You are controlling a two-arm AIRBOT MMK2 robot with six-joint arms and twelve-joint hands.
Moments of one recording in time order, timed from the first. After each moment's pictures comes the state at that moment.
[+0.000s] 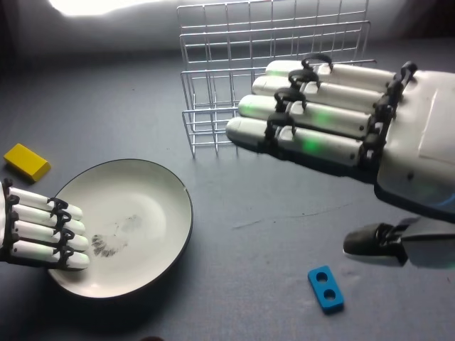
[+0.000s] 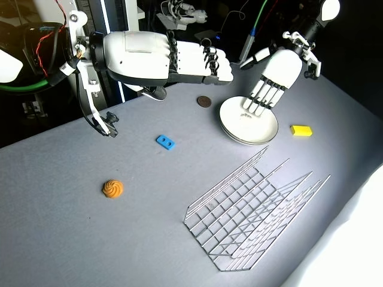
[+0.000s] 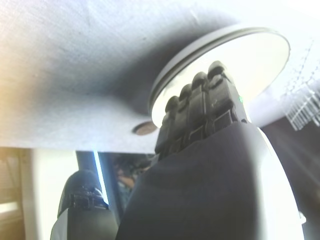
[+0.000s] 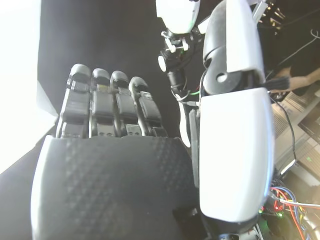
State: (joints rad) left arm 0.97 -0.82 1.39 1.45 -0.97 -0.01; right arm -0.75 -0.73 0.65 -0.29 0.79 -0.93
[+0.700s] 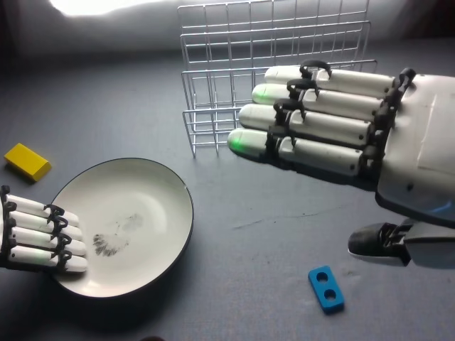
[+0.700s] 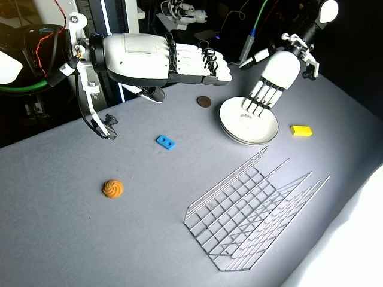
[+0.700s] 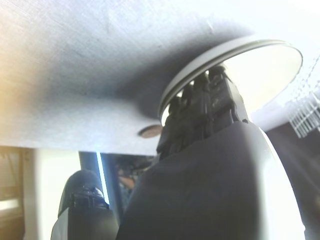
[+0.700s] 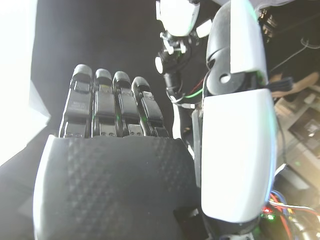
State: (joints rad) left arm 1.01 -0.83 1.41 1.43 -0.97 -0.01; right arm -0.76 -0.73 0.66 -0.34 0.79 -0.97
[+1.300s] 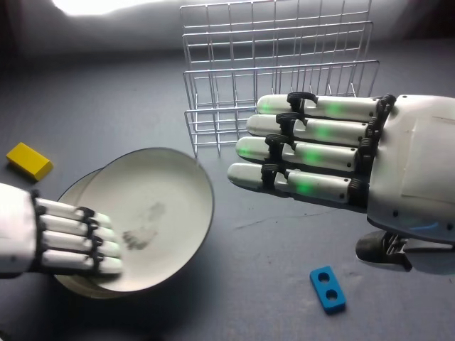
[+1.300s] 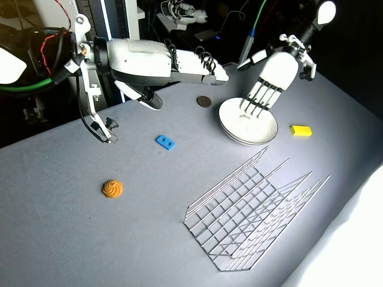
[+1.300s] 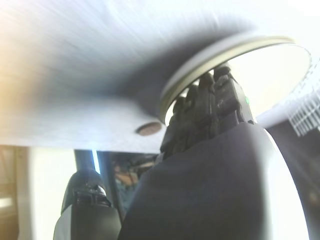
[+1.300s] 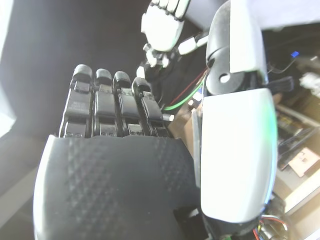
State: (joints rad) left arm 1.00 -0.86 1.36 1.41 -0.96 0.01; right arm -0.74 -0.75 0.66 -0.38 0.71 -1.07
